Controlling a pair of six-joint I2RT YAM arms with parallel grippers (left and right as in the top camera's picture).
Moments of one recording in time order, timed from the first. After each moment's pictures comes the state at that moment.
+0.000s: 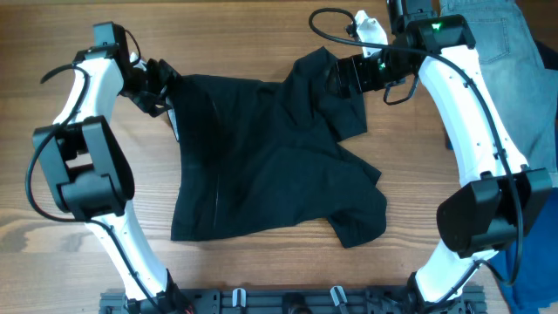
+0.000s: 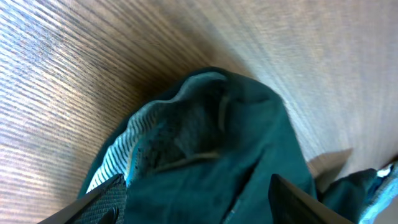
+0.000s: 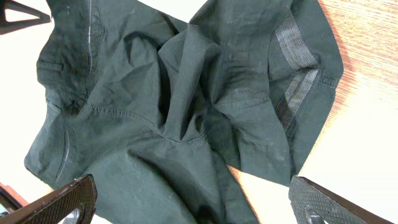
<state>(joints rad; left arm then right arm) 0.18 2.21 1.70 -0.85 0.46 -0.67 0.18 1.91 1.84 -1.17 -0.39 -0.13</state>
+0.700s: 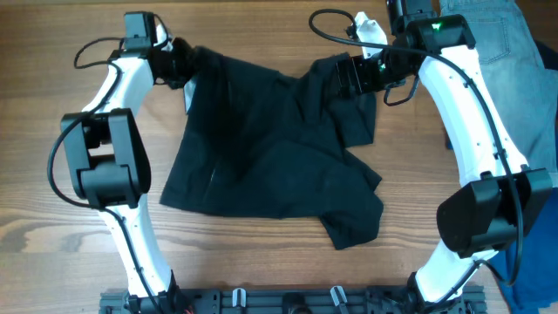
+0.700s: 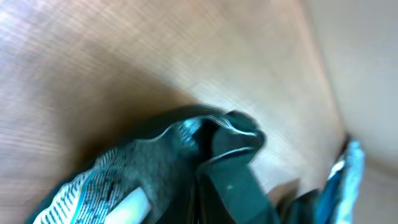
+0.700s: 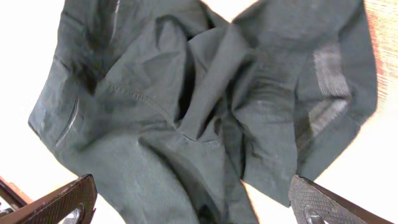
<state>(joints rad) 0.06 2.27 1.70 -0.41 0.52 -0.75 0.18 1.91 1.84 -1.19 -0.40 -0.13</state>
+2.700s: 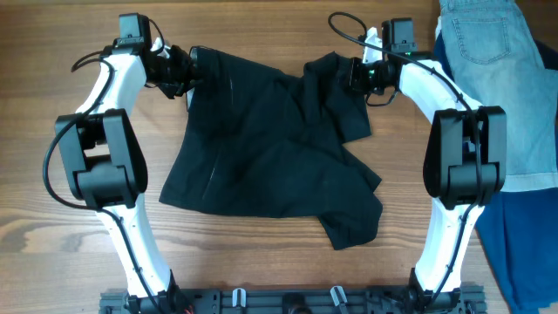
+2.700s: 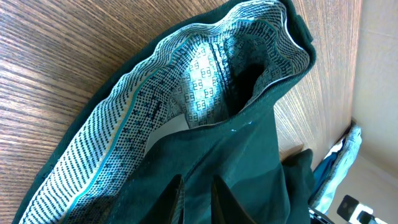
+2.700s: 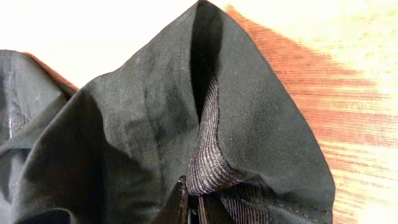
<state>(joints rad) 0.09 2.27 1.74 -0.67 0.59 -0.75 0.08 2.23 1.61 -0.50 -0.48 0.25</state>
